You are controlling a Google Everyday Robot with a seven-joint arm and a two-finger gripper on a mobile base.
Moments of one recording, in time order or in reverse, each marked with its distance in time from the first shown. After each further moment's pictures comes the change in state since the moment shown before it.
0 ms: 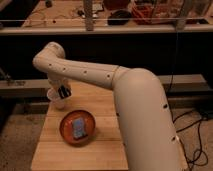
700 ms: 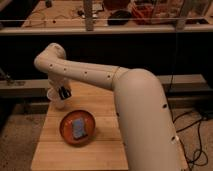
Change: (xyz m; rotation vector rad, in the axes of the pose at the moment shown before) arm -0.002 0.001 0.005 0.008 -0.011 0.006
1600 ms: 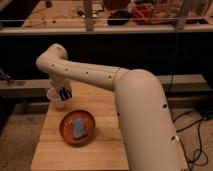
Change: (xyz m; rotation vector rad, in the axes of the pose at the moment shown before) arm -0.003 0.002 0.007 0.011 -0.018 0.007
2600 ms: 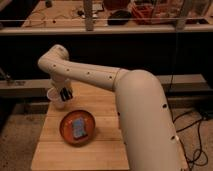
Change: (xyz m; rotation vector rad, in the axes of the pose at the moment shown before) arm -0.002 0.003 0.005 0.009 -0.015 0.007
